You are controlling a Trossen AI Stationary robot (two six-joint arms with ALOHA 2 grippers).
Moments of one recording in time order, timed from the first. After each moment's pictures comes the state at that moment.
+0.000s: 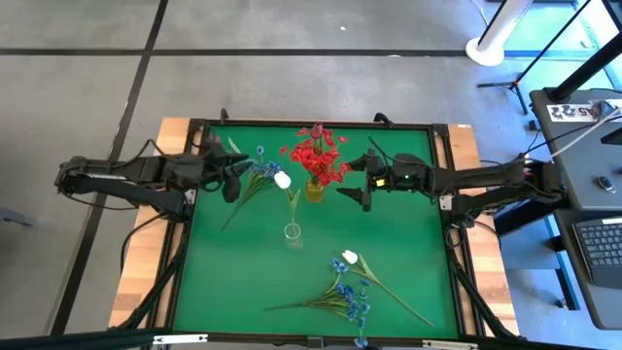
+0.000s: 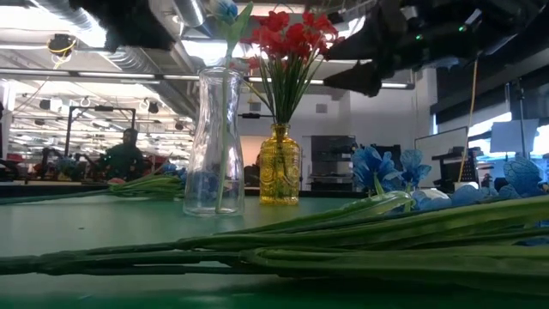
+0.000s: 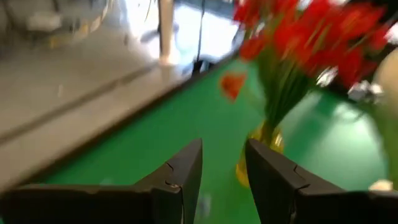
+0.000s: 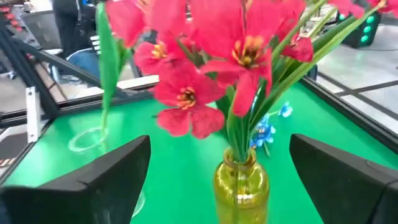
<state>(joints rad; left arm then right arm) -0.03 0.70 0.72 -0.46 -0.59 -0.38 -0.16 1.20 0.58 0.45 -0.07 0.13</state>
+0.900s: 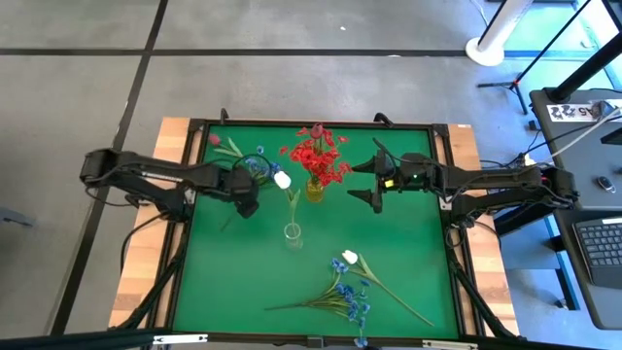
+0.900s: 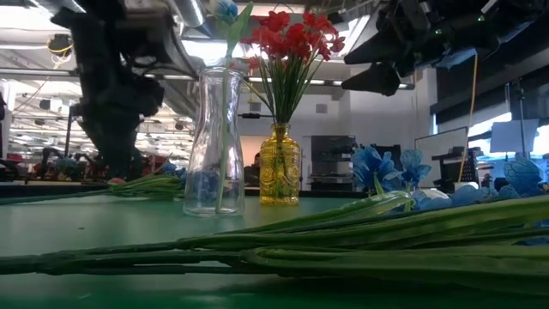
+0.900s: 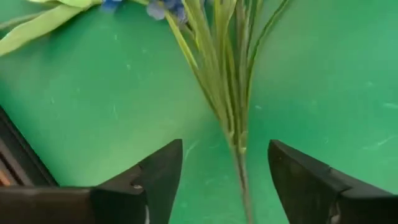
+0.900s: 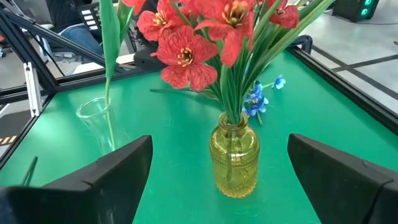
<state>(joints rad) 0.08 1.26 0.72 -0.91 -0.32 -0.78 -0.16 1.06 0.58 0.21 -0.07 0.13</state>
